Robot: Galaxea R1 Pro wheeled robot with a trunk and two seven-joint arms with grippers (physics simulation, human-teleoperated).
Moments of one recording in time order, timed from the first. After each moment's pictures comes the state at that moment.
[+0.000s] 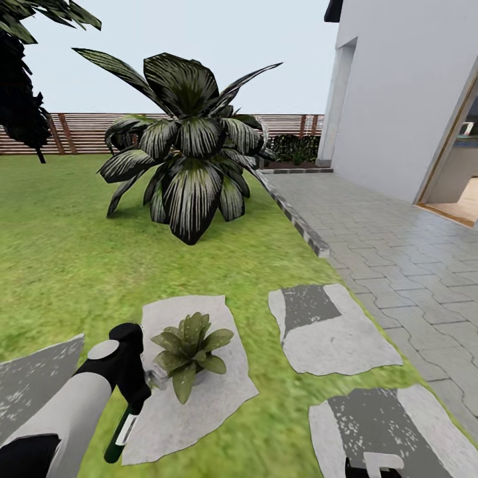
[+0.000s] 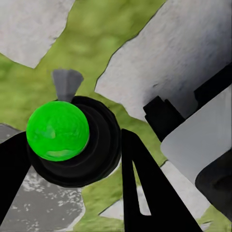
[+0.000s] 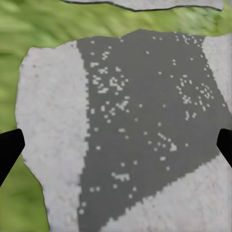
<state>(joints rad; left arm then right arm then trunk) -0.81 0.07 0.06 -0.61 -1.52 0.76 -1.56 -0.41 -0.09 -0.10 -0.04 0.15 -0.45 -0.27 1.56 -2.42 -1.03</state>
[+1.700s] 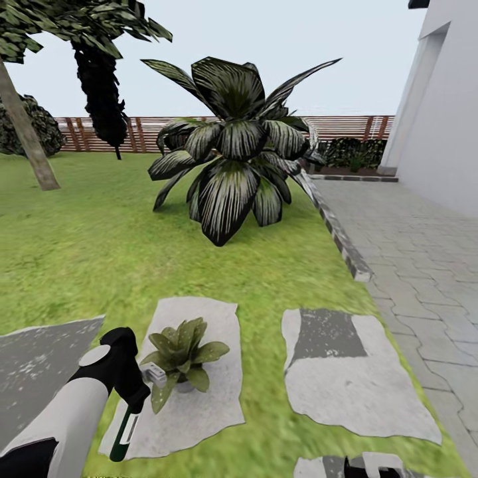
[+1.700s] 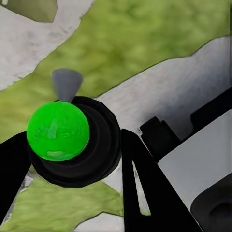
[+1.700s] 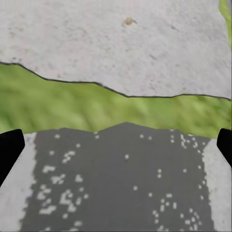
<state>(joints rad) -0.79 0.05 0.22 -0.62 -1.51 0.76 -1.47 -0.41 -0.08 -0.10 -0.04 0.15 -0.45 -0.27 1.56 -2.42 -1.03</state>
